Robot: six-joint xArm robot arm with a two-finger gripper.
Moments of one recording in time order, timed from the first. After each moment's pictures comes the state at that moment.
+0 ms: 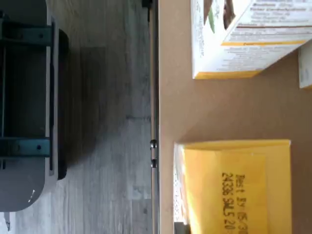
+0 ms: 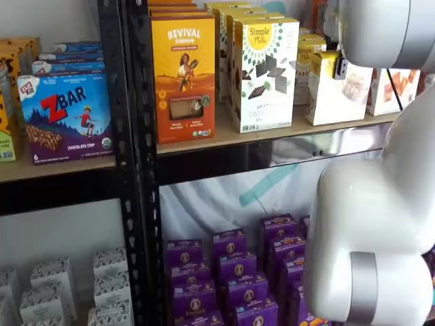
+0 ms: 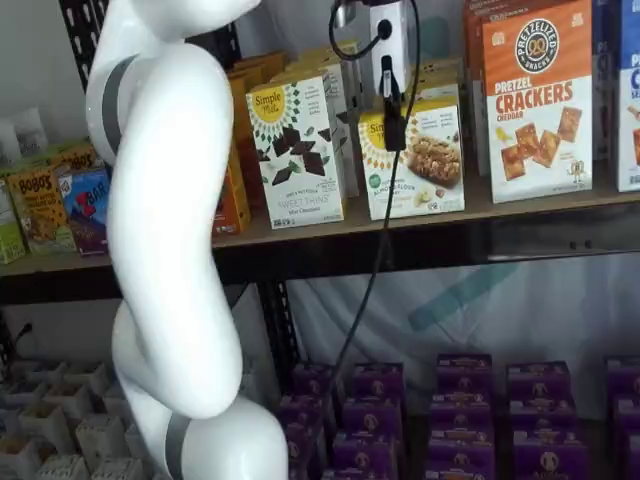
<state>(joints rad) -0.42 -0.12 -1.61 0.08 1.72 -1.97</state>
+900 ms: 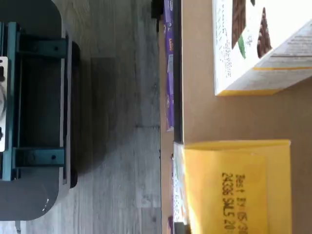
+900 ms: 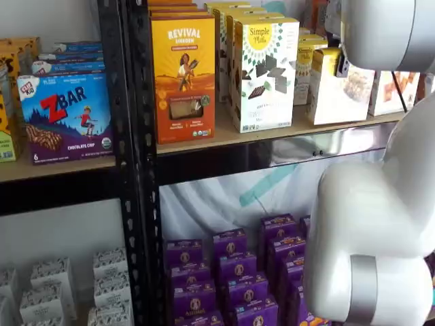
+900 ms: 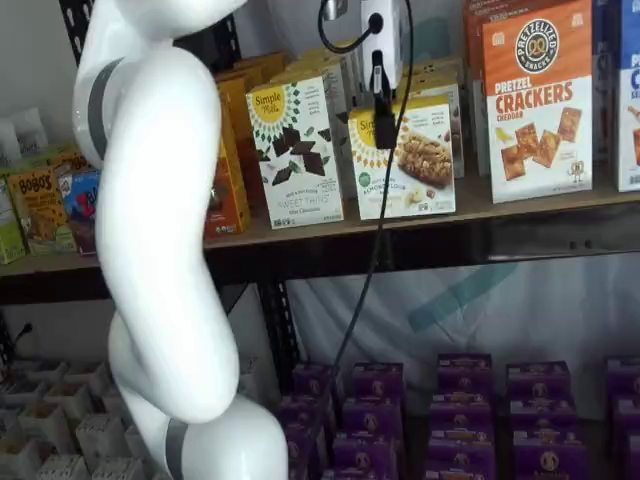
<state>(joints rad) -0.43 -0.17 -1.59 0.10 1.77 -1.97</state>
